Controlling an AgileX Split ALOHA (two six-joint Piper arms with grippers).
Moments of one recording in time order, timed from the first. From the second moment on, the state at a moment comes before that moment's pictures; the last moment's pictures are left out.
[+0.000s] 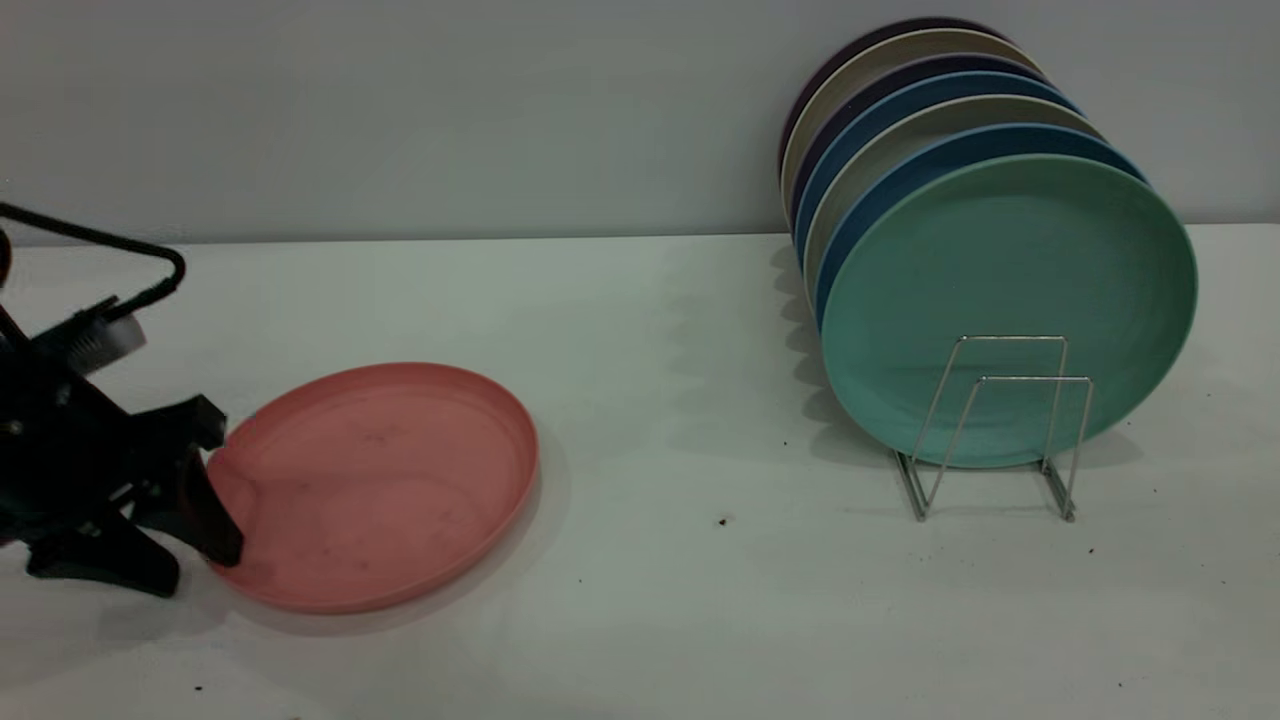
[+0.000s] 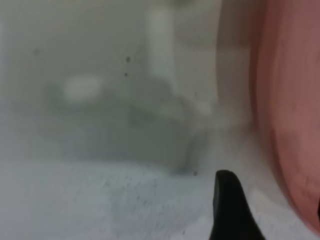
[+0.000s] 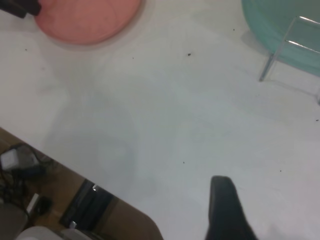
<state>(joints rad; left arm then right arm) 0.12 2.13 -0.88 -0.98 0.32 0.76 0.04 0.73 -0.50 0.63 0.80 -0.70</state>
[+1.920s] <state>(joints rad) 0.09 1.84 -0.88 -1.24 0.50 1.31 0.04 1.20 -0.50 1.31 0.82 -1.21</state>
